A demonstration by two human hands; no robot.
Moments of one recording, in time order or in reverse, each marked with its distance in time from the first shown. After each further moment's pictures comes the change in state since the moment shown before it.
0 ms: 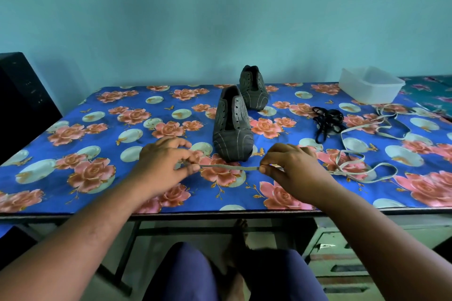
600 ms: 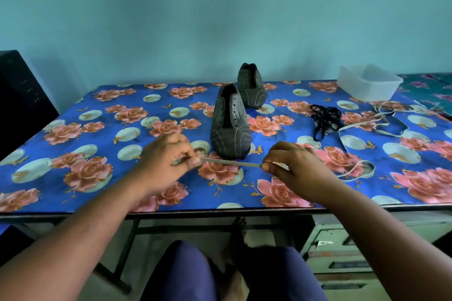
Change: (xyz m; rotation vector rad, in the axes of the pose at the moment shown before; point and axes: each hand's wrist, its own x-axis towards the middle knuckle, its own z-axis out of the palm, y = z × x) left_hand 0.000 0.007 0.000 -0.144 0.075 0.067; right_hand -0.006 0.009 -0.004 0.088 0.008 -0.003
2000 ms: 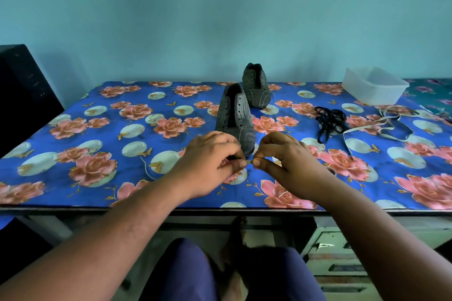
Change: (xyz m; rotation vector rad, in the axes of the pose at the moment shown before) left_hand 0.018 0.073 0.022 0.016 -0.090 0.158; right_hand 0.015 -0.023 0.001 0.066 0.015 -0.077
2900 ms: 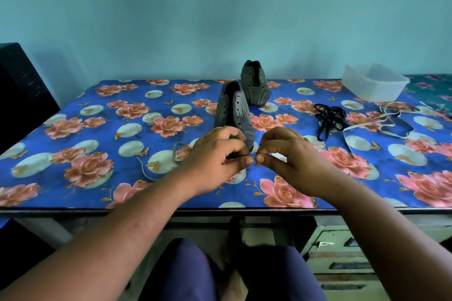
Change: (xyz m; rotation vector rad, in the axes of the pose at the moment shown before) left_hand 0.010 0.005 0.010 -0.224 0.011 -0.007; right_hand 0.001 0.007 -0.008 0.061 0.007 -0.050
